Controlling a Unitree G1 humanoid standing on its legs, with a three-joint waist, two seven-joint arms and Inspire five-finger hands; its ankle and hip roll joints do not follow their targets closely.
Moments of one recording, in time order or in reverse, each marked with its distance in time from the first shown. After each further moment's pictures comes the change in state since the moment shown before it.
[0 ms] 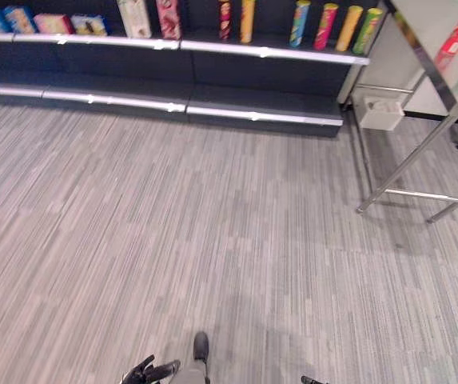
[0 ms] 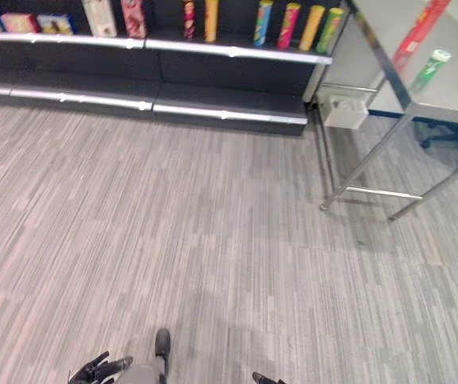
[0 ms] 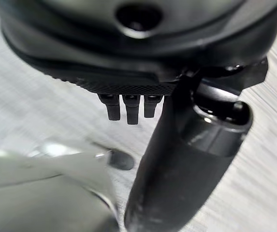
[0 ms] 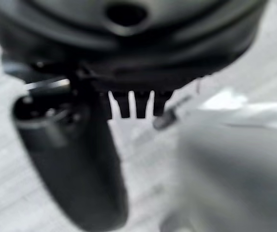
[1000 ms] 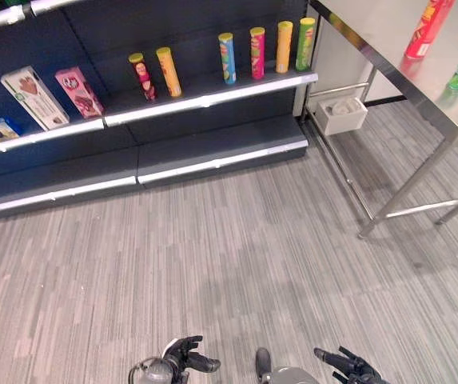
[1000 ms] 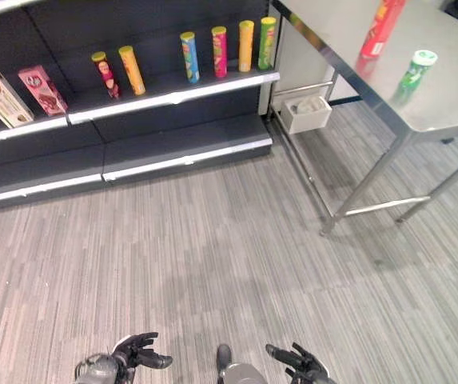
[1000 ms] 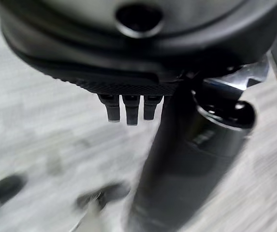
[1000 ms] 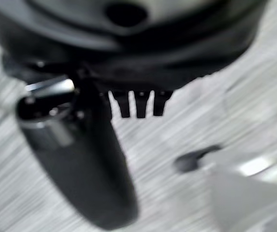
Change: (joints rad) left arm -0.136 -0.064 -0.212 -0.069 0.299 0.014 0.014; right arm -0.093 -0.125 0.100 -0.238 -0.033 -0.039 -0.035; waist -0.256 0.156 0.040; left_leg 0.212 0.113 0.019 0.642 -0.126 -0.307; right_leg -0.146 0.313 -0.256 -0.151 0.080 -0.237
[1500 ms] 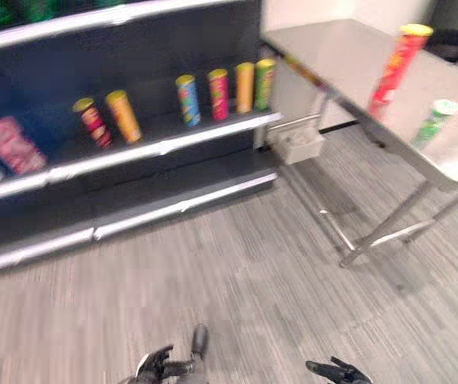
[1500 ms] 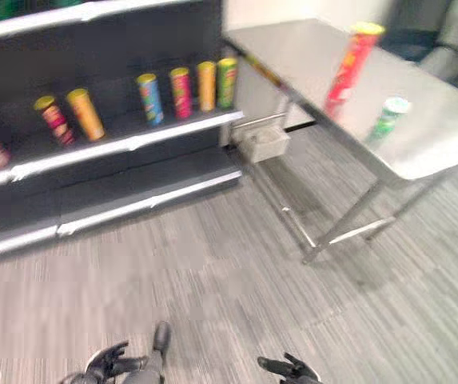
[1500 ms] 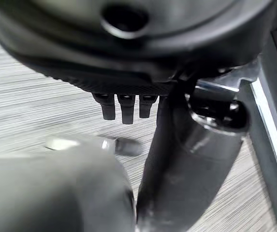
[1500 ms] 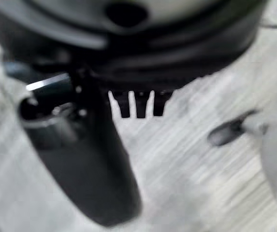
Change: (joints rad) left arm 0.109 0.073 0.150 0.091 -0.098 -0.028 0.029; right arm 0.064 0.079 -0.018 0.148 -0.047 -0.001 -0.022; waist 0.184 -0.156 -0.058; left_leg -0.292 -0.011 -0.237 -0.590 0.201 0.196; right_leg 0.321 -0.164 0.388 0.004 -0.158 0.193
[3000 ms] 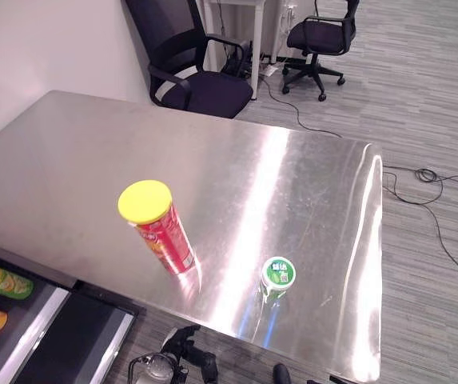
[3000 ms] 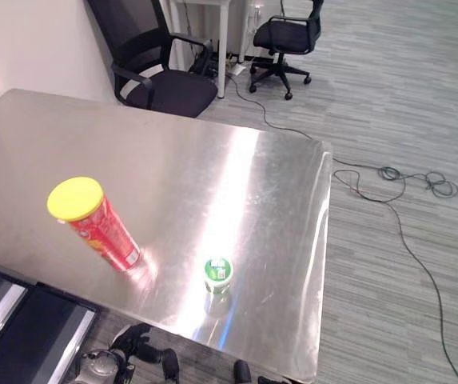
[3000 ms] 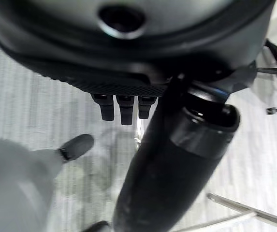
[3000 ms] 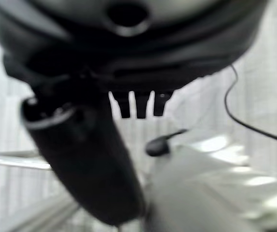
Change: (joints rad) left arm -0.055 -0.062 -0.173 -0.098 0.173 -0.001 0.016; right arm 0.082 -0.044 0.034 -0.170 -0.105 -0.029 -0.022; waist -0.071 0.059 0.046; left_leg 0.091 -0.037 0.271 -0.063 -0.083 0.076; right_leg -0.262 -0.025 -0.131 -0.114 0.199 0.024
